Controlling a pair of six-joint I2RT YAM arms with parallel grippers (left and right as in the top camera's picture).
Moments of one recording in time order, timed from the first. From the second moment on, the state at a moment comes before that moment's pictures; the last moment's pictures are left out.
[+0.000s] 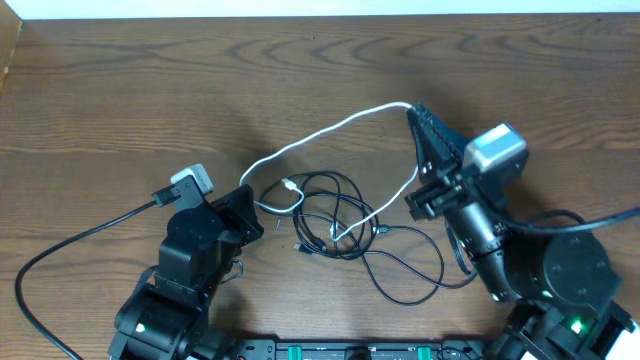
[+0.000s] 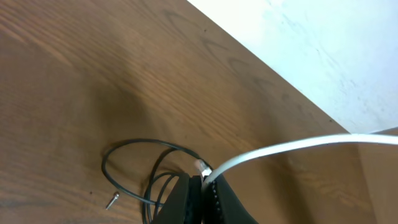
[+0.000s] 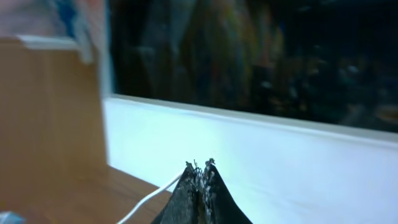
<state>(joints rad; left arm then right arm) -0.39 0.64 0.73 -0.63 -0.12 -0.86 0.89 0.87 1.03 0.10 0.39 -0.08</state>
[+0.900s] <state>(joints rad) -0.39 0.82 0.74 -0.33 0.10 -0.84 0.89 0.87 1.03 -0.27 0.78 0.04</state>
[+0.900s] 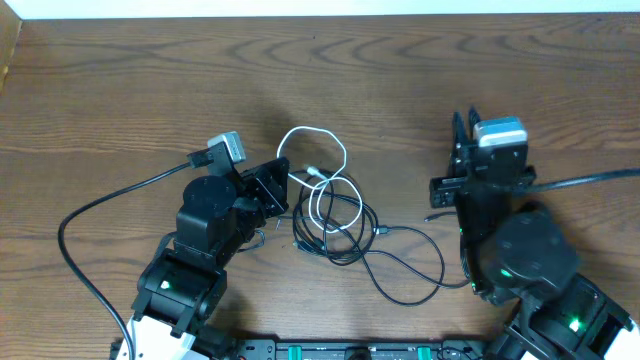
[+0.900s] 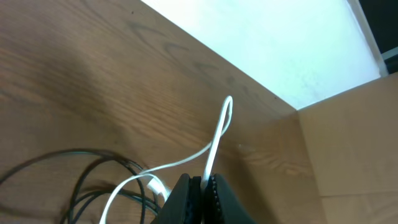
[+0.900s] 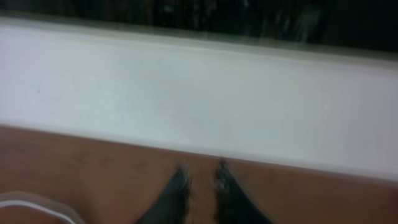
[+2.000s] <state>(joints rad) -0.39 0.82 0.74 -0.31 0.05 -0.72 0.89 1.57 1.03 -0.63 0.24 0.94</state>
